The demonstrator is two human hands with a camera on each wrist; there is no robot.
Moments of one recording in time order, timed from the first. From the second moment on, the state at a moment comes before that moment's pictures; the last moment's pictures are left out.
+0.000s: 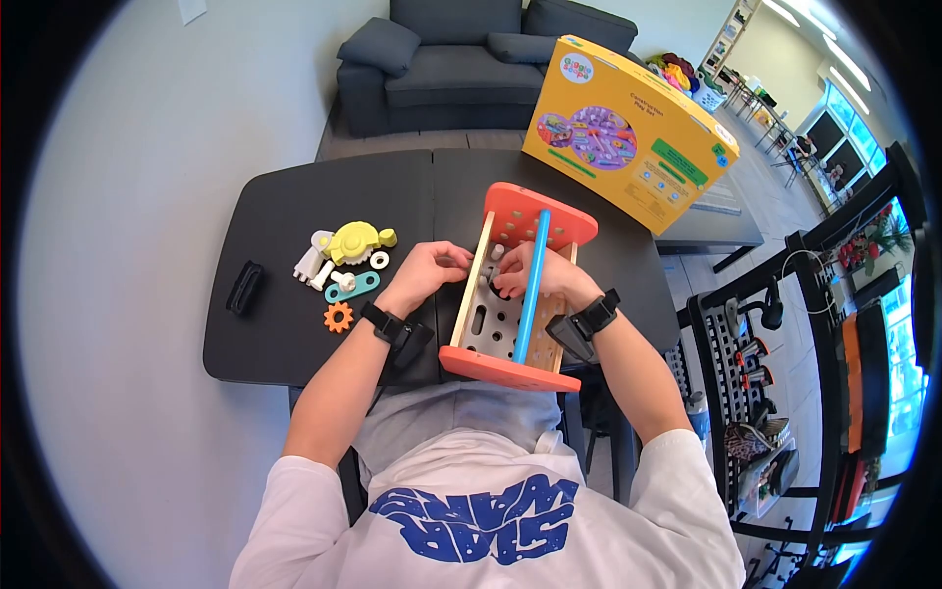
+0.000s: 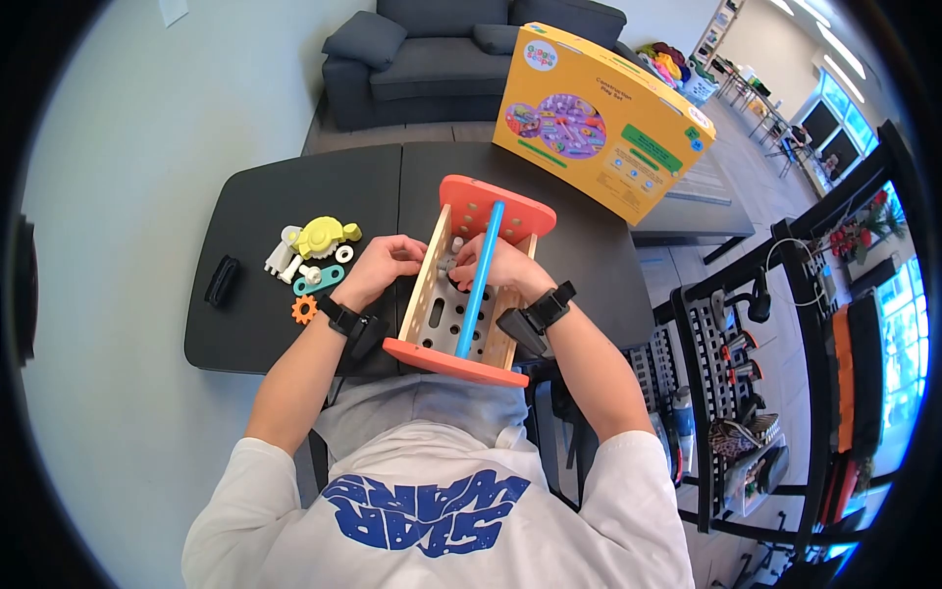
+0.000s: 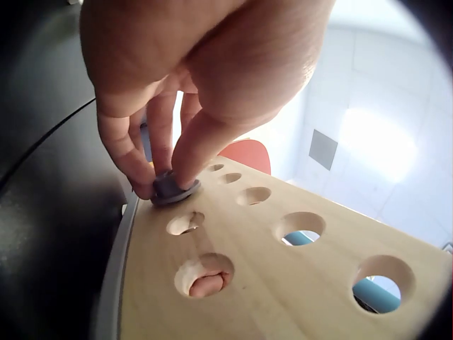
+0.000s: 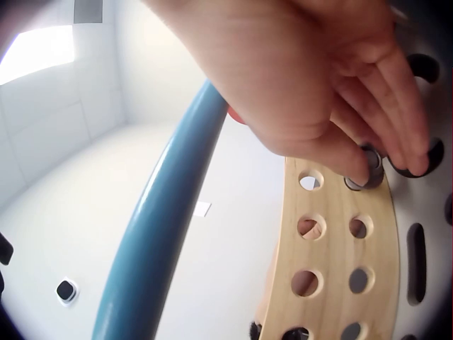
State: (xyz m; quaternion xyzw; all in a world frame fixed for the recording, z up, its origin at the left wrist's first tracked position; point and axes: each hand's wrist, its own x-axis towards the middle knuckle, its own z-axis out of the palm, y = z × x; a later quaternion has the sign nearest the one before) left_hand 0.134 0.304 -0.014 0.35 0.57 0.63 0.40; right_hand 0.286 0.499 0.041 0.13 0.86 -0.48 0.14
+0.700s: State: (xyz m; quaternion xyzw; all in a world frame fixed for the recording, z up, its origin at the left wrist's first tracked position) left_hand 0.132 0.304 -0.007 0.36 0.58 0.60 0.41; right_hand 0.287 0.496 0.041 0.13 0.88 -0.45 0.10
